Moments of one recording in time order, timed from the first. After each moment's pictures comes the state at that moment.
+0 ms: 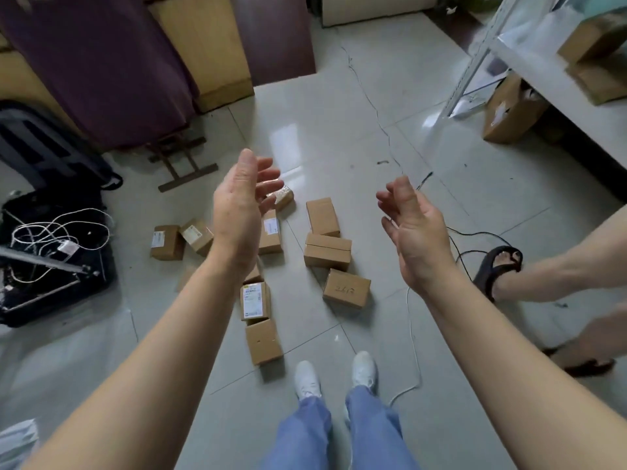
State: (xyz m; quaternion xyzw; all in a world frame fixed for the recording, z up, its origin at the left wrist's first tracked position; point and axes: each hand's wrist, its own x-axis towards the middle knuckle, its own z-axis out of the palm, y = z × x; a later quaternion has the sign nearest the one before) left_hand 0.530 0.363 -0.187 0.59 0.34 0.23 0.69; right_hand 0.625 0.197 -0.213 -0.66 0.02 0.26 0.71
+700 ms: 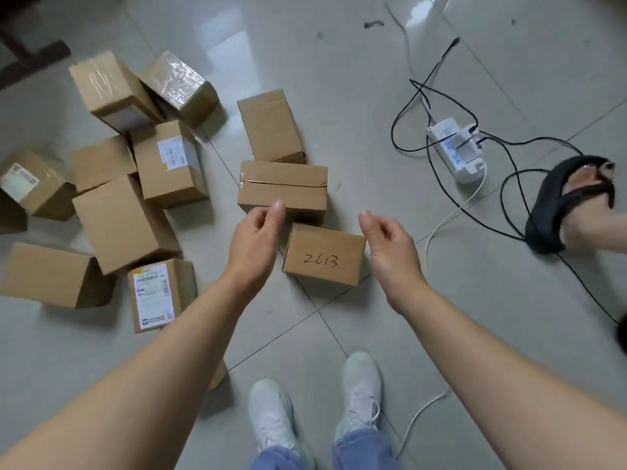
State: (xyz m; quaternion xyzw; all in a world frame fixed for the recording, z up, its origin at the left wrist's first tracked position) left_hand 0.626 0.324 -0.707 0.69 0.42 -0.03 0.59; right_hand 0.694 0.163 -0.720 -0.80 0.12 0.31 0.50
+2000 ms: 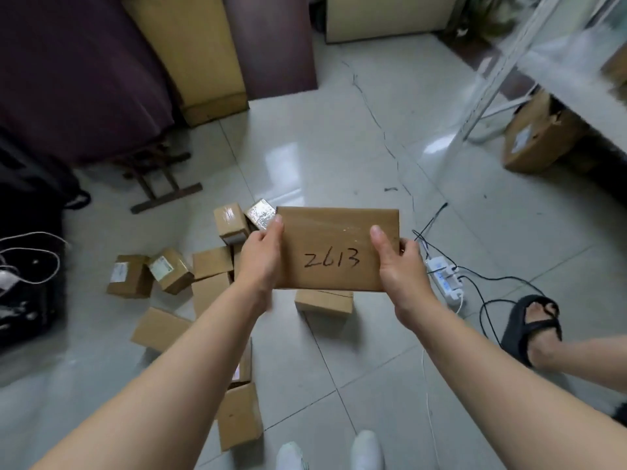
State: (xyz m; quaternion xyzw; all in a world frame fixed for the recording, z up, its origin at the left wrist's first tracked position) left_hand 0.651 0.414 -0.408 0.59 0.51 0.06 0.62; right_hand 0.738 0.257 -0.419 -0.77 0.07 0.28 0.57
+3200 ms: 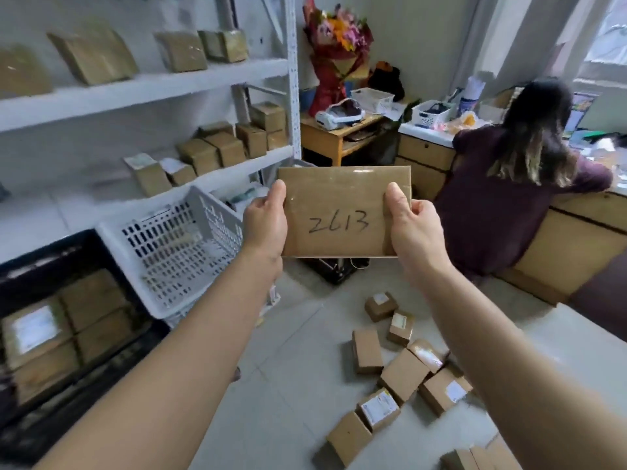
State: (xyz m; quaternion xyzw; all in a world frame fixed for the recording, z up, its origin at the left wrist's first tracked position) left_hand 0.188 0.364 -0.001 0.27 0.63 0.61 0.40; right_hand 0.360 0.393 -0.010 -0.56 -0.48 0.43 0.51
